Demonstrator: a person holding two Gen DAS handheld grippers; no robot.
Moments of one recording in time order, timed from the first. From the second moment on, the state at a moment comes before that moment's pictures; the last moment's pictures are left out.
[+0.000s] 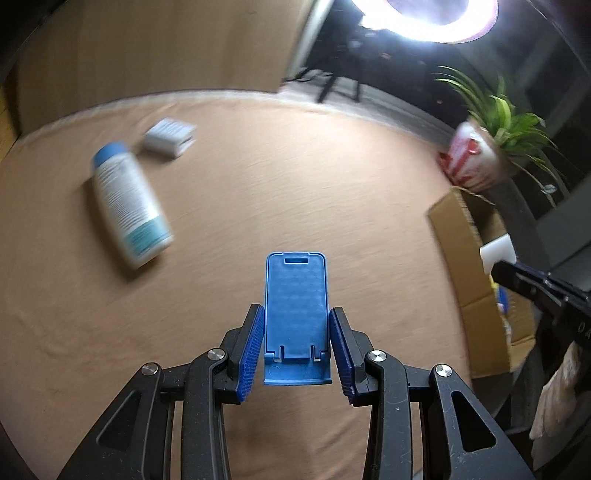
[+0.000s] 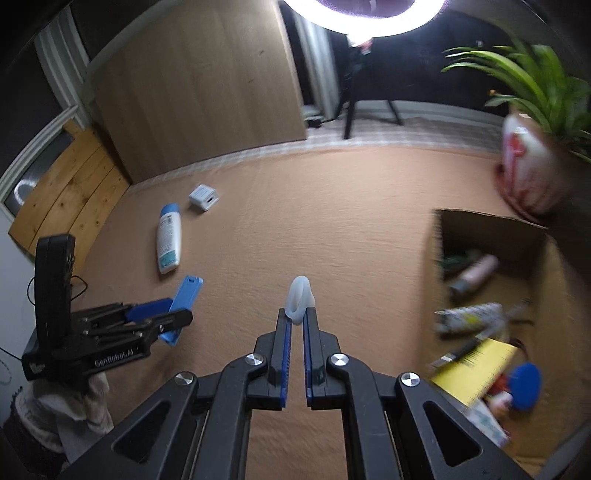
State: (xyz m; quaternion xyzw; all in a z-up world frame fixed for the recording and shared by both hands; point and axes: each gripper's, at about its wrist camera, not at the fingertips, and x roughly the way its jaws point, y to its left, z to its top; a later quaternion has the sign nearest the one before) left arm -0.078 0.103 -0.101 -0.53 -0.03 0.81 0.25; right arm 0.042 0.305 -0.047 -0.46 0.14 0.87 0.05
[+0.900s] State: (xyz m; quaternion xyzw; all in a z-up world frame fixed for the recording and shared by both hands) left arm -0.056 0.345 -0.048 -0.47 0.07 0.77 0.42; right arm 0.144 0.408 -0.048 -0.45 0.18 0.86 0.17
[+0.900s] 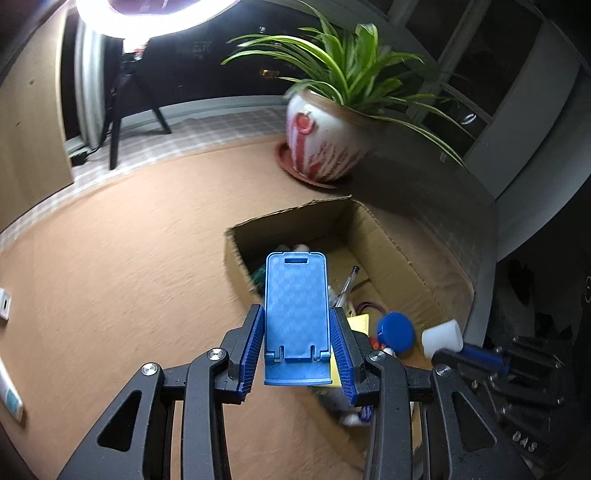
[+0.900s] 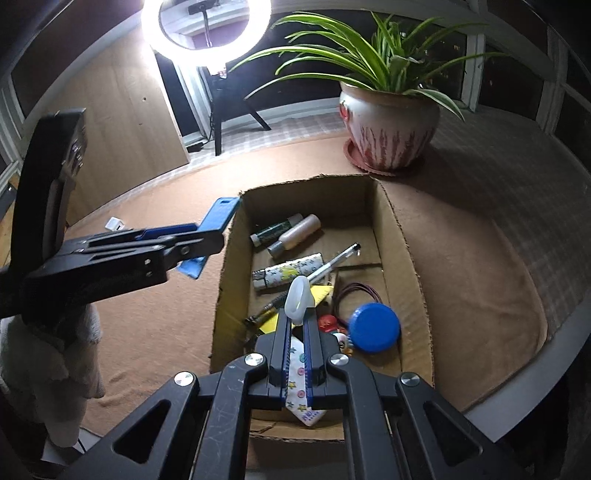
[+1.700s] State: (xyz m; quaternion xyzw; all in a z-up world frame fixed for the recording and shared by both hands) left arm -0.054 0.357 -0.032 -0.43 0.08 0.80 0.41; right arm 0.149 0.405 -0.043 -0.43 0.18 0.87 0.17
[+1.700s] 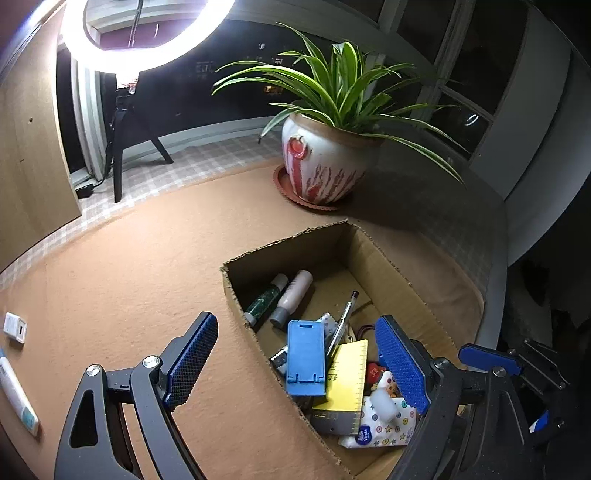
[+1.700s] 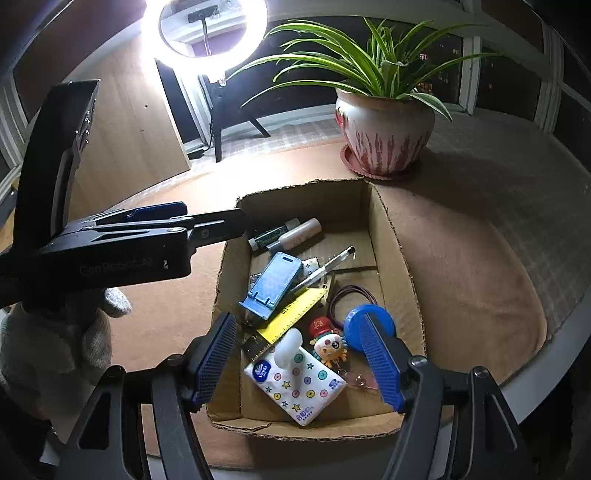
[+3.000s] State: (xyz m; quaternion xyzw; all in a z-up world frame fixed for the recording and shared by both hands) left arm -0.119 0.014 -0.089 -0.51 -0.09 0.84 0.14; right arm -0.055 0.269 -0.063 -0.49 0.17 0.85 -0.08
